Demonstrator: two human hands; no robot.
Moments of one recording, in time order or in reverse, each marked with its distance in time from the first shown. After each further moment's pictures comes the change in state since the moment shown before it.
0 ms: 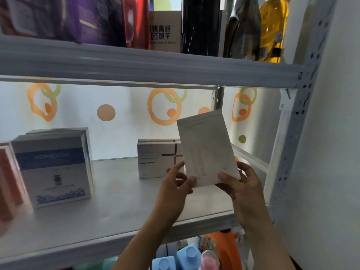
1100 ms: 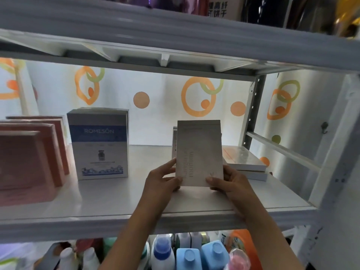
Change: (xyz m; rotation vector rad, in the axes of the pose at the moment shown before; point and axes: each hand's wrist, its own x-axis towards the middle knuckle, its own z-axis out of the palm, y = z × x) left_hand -0.031 -0.027 -0.106 0.027 0.190 -0.145; right_hand 0.005 0.072 0.066 -0.257 -0.448 0.133
